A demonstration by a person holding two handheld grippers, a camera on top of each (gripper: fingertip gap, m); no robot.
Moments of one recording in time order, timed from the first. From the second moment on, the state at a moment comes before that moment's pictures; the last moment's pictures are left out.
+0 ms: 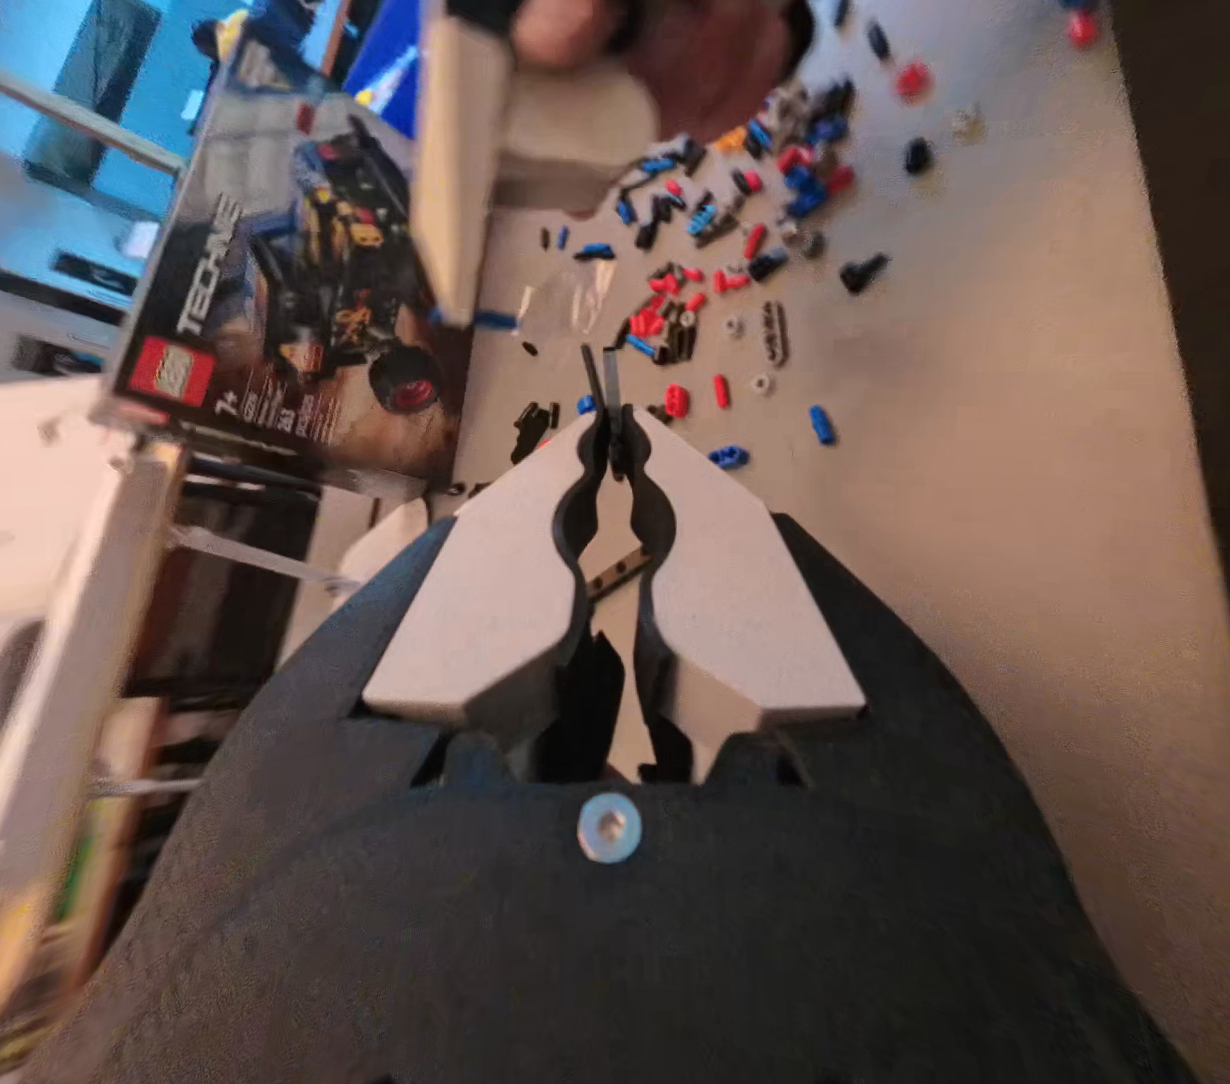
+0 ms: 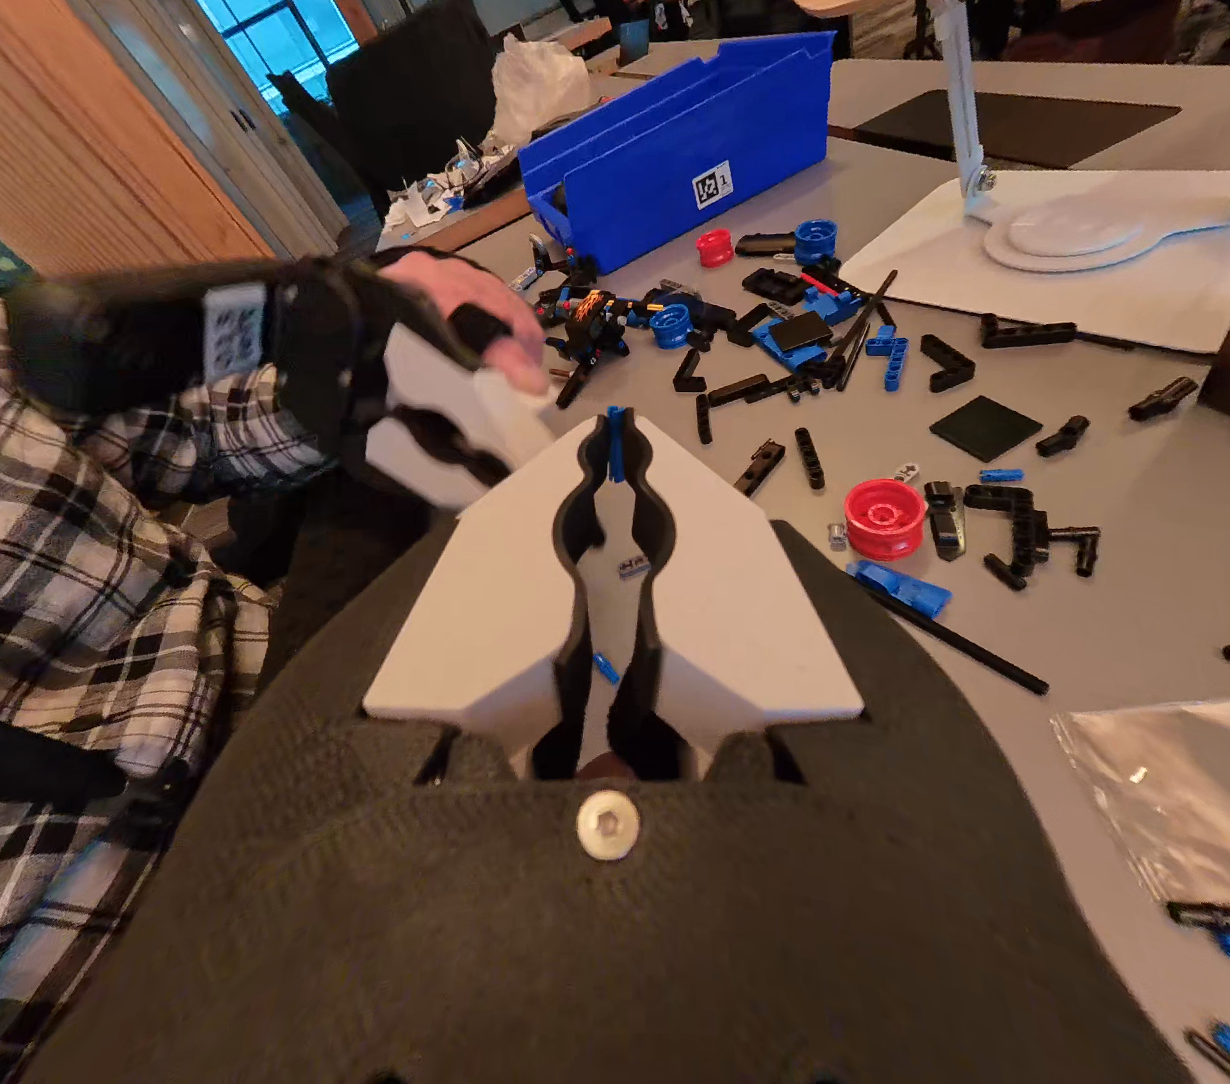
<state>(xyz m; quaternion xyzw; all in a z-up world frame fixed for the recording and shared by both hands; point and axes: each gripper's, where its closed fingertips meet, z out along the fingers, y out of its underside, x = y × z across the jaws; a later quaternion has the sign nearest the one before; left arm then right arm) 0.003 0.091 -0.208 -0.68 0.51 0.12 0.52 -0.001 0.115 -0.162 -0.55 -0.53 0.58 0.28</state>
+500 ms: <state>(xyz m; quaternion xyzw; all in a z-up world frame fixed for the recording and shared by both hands) -0.018 0.062 -0.264 -0.83 0.39 -0.07 0.38 0.018 0.033 -0.272 -0.57 -0.72 0.39 0.08</state>
